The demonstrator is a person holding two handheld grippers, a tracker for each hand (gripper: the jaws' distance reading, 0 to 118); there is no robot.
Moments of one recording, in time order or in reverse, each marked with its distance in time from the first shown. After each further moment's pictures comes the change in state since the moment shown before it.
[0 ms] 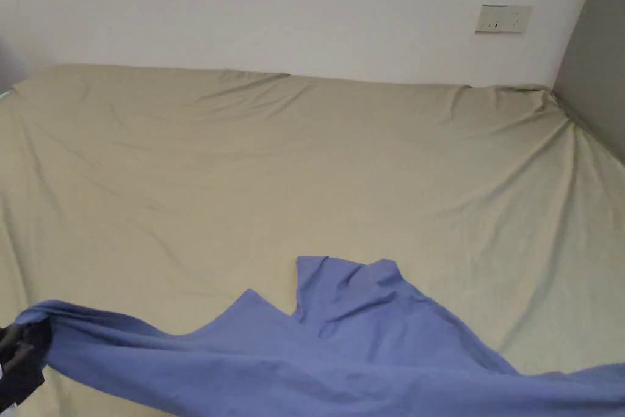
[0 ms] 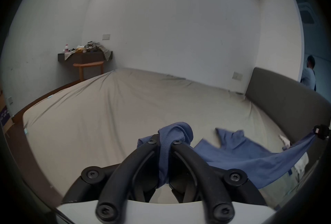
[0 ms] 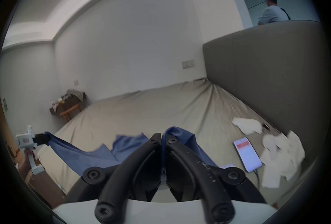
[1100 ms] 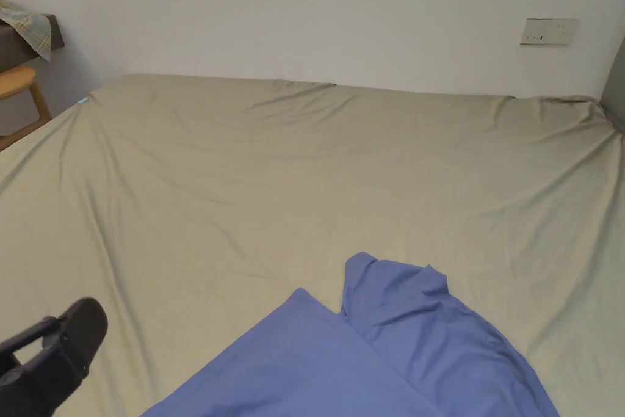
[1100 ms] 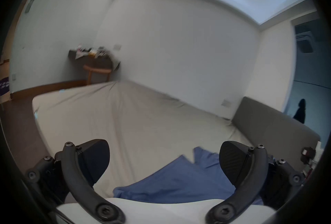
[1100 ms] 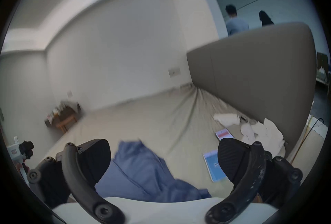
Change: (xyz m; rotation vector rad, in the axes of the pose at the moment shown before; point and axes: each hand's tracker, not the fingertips) left arm 0.011 0.044 0.174 0.230 -0.136 0.145; right arm -0.027 0.026 0.120 0.236 -0.005 -0.126
